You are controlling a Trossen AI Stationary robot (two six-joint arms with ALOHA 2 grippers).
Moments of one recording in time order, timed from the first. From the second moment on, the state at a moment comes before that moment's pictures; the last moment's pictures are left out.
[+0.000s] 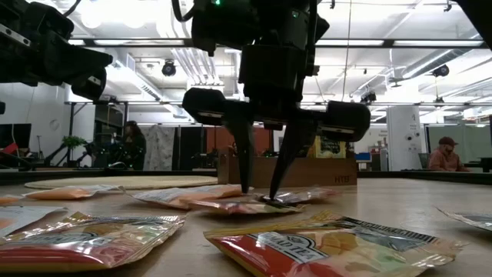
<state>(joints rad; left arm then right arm) -0.05 0.06 0.01 0.02 0.06 -0.06 0.19 2.21 1.65 -0.78 -0.13 -1.16</state>
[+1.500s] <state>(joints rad) -0.05 0.05 0.01 0.02 0.06 -0.06 0.19 2.12 1.65 -0.81 0.03 -1.00</state>
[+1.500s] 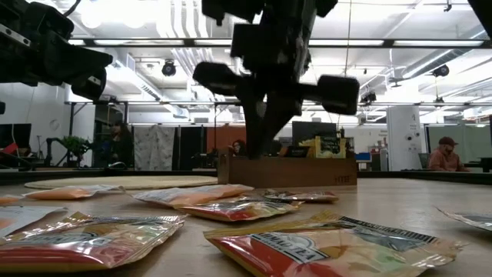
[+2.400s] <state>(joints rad) -0.05 0.05 0.01 0.02 0.06 -0.06 0.19 2.14 1.61 -0.82 -0.09 -1.00</state>
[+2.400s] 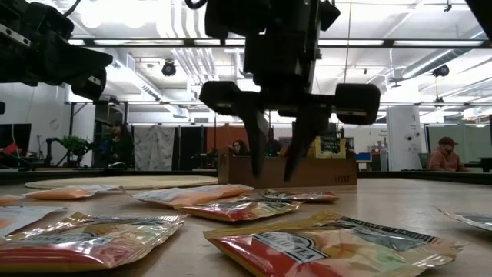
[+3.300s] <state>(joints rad) -0.05 0.05 0.01 0.02 0.06 -0.06 0.19 2.20 1.61 -0.82 -0.08 -1.01</state>
